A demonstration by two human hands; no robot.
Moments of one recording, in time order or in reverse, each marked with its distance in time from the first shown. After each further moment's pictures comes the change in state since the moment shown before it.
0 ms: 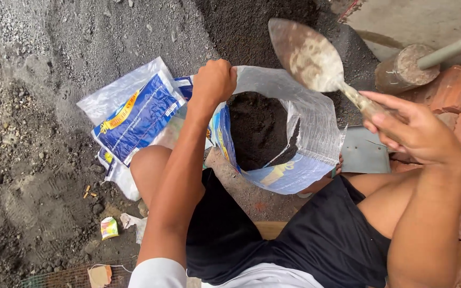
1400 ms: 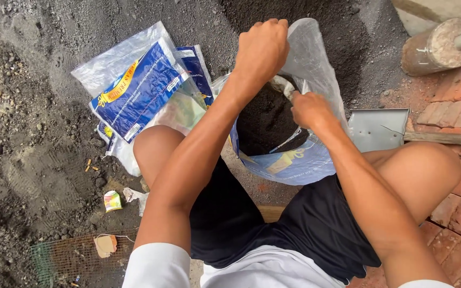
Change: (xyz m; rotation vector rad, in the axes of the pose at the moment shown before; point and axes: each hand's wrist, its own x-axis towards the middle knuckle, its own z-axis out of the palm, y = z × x) left_hand 0.032 0.057 0.048 0.069 0.253 0.268; right_hand 0.151 0.055 0.162 -1.194 -0.339 0.378
